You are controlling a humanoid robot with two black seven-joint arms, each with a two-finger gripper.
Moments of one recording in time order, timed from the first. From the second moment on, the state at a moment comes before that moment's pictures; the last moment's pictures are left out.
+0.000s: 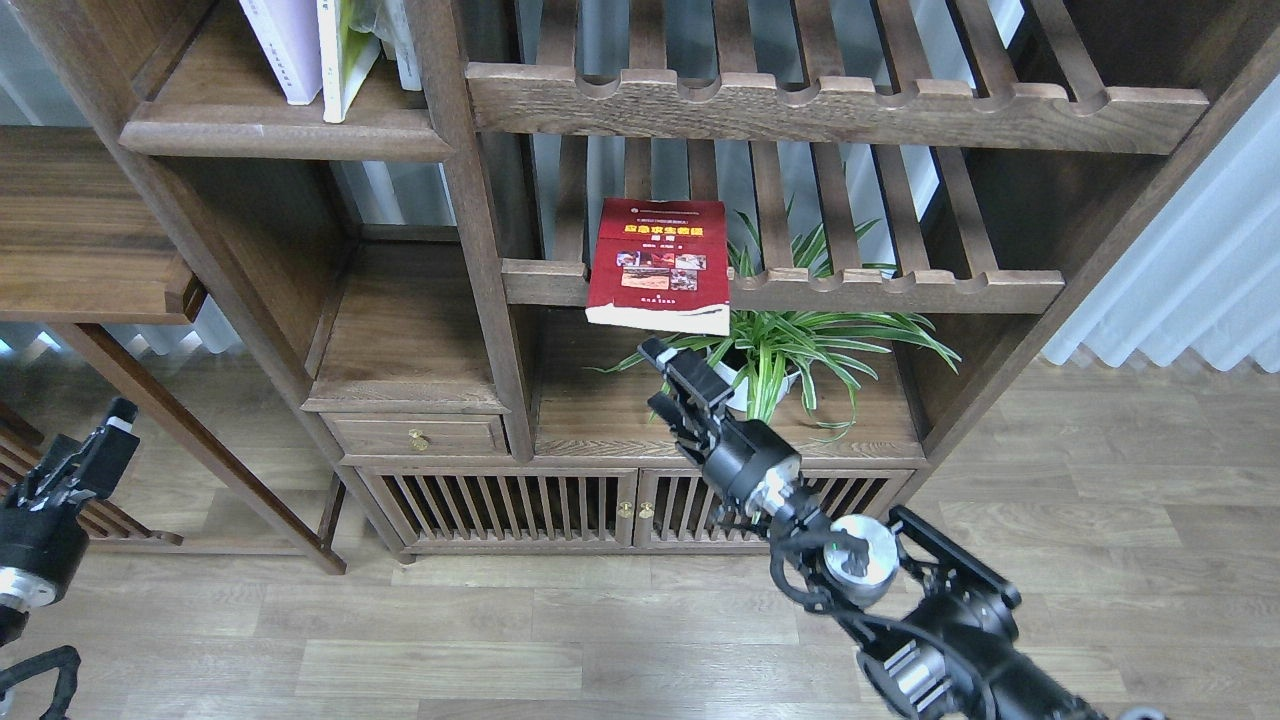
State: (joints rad) left arm -0.15 0.44 -1.07 -0.67 0.19 -0.49 -0.44; right arm 0.38 0.02 0.87 0.92 0.35 0.28 -0.05
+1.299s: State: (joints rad) left arm -0.22 0.42 -1.09 -0.63 0.19 -0.49 -0.43; right arm 0.57 0.02 0.79 0.81 0.52 0.16 -0.05
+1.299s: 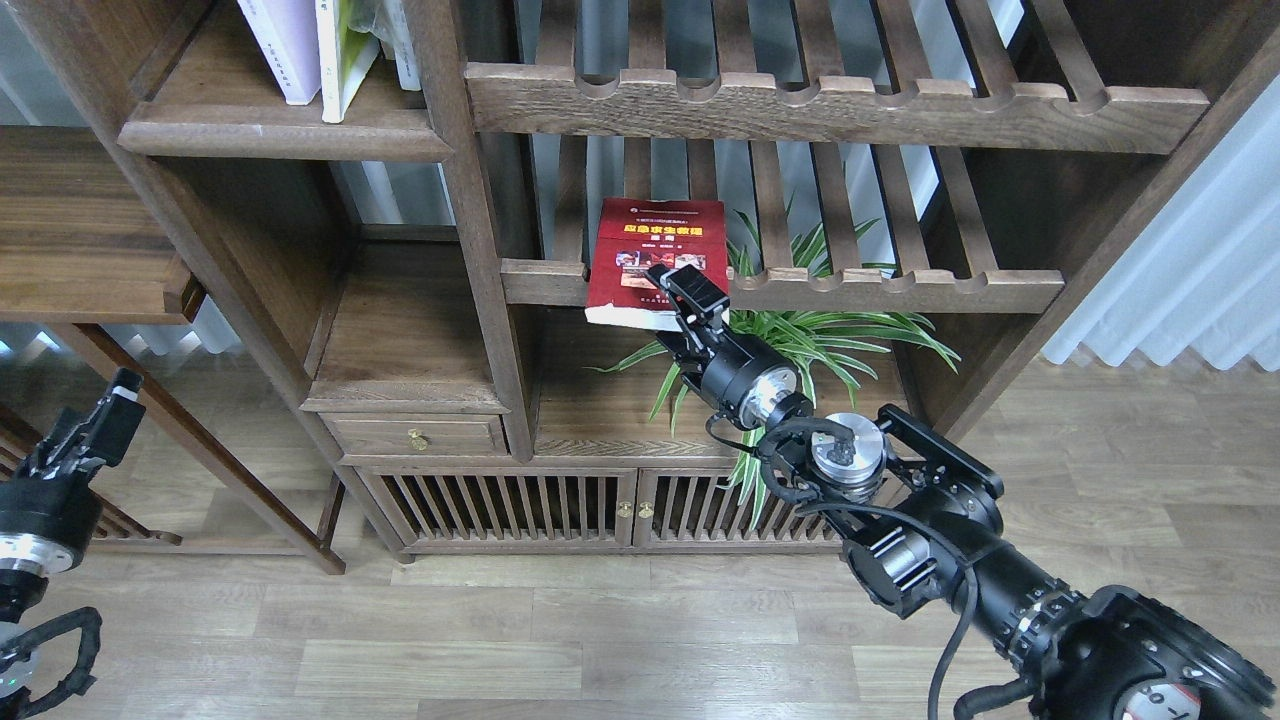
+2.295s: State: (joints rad) left arm -0.24 0.44 -1.16 -0.63 0.19 -0.49 -0.43; right arm 0.61 0.01 0.74 0.77 0.57 0.16 -0.01
